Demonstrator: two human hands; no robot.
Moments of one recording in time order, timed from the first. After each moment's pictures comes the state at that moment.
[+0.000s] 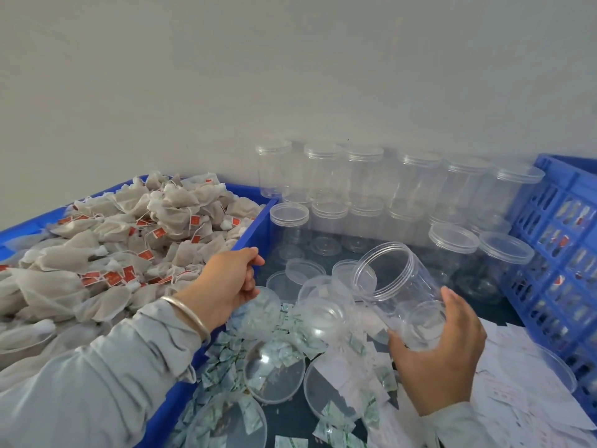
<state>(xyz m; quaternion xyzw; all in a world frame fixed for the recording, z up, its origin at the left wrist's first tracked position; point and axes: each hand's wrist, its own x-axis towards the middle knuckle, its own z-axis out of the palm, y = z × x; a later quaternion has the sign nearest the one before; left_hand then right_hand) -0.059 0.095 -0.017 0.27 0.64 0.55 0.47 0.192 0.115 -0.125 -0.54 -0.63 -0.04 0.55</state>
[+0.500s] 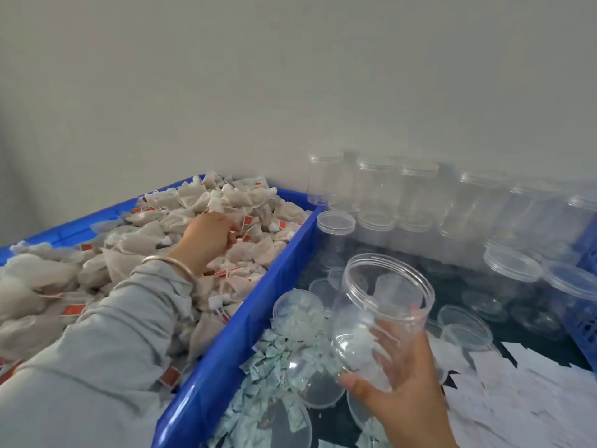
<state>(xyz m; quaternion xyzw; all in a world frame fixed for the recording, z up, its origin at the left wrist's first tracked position) -0.184 0.104 0.000 0.37 0.79 0.45 0.18 0.113 0.055 -0.101 -0.37 -0.60 0.51 0.49</state>
